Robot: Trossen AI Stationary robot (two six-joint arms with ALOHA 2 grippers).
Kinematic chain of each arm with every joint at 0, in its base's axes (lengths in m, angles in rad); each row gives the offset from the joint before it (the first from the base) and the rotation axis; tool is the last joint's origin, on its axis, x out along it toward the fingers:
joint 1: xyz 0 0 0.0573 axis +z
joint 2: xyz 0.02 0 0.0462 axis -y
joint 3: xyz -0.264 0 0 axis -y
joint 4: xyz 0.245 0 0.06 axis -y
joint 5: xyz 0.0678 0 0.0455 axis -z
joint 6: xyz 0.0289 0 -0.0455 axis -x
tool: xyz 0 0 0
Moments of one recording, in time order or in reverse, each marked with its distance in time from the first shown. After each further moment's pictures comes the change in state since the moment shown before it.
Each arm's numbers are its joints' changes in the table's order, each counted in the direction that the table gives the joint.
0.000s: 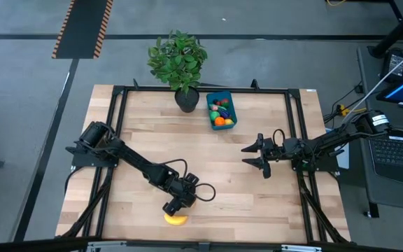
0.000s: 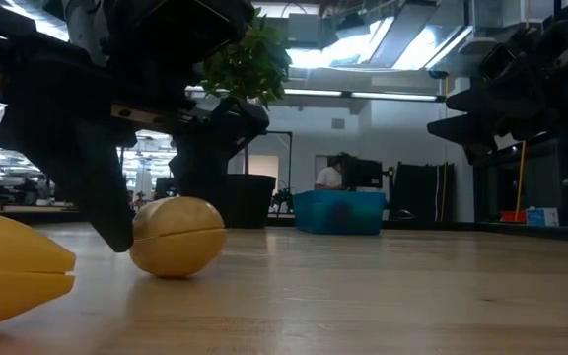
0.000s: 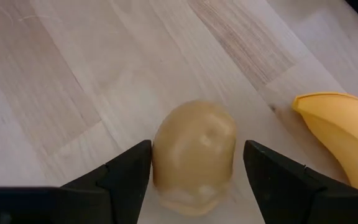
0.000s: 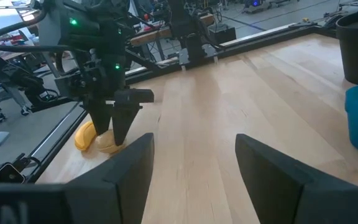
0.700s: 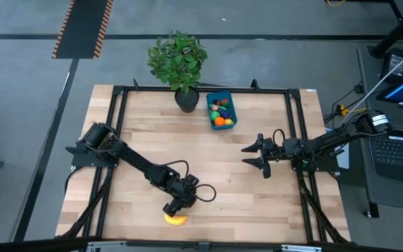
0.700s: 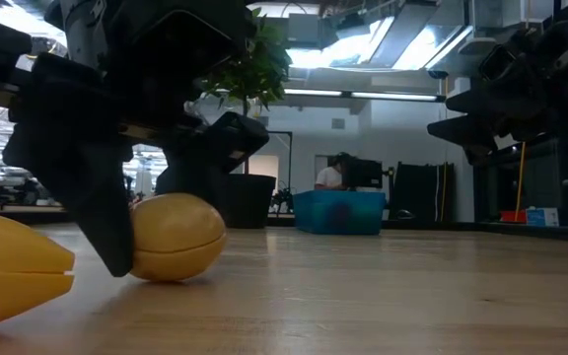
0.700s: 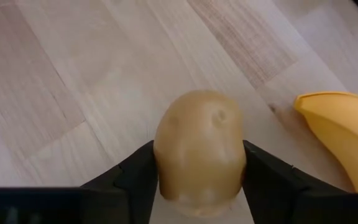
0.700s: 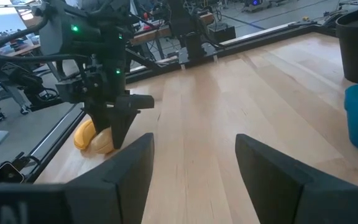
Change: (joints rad) left arm 0.001 -0.030 -0.001 0.022 0.025 0.017; right arm 0.000 0.000 0.000 -0.005 0.000 -0.001
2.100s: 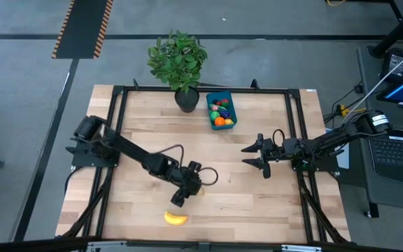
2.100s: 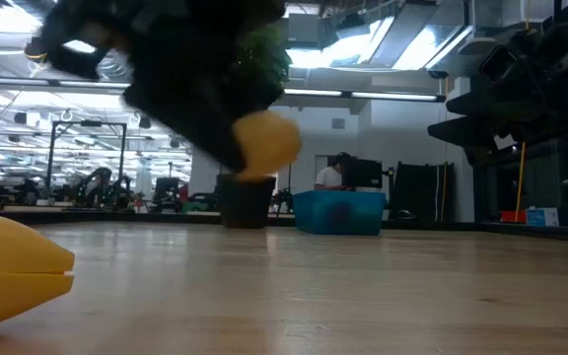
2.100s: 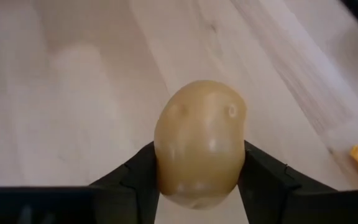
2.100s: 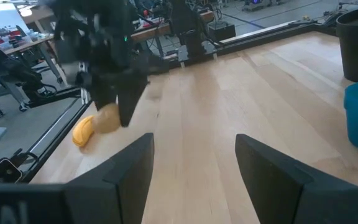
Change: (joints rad) left arm 0.080 0.108 0.001 0.007 -0.113 0.054; right arm 0.000 0.000 0.000 -0.008 -0.001 0.008
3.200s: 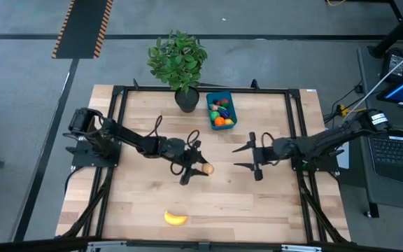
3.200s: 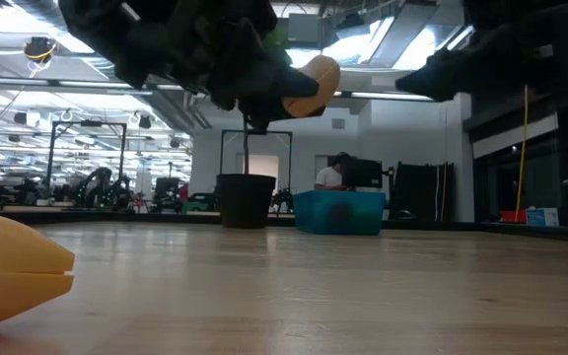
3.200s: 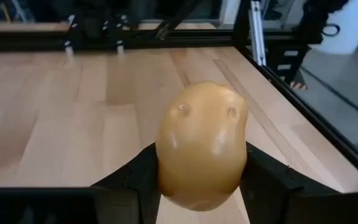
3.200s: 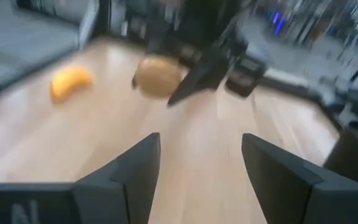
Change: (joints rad) left arm 0.232 0.121 -0.327 0.771 0.184 0.117; right arm 0.045 0.000 0.281 -0.363 0.017 0.534
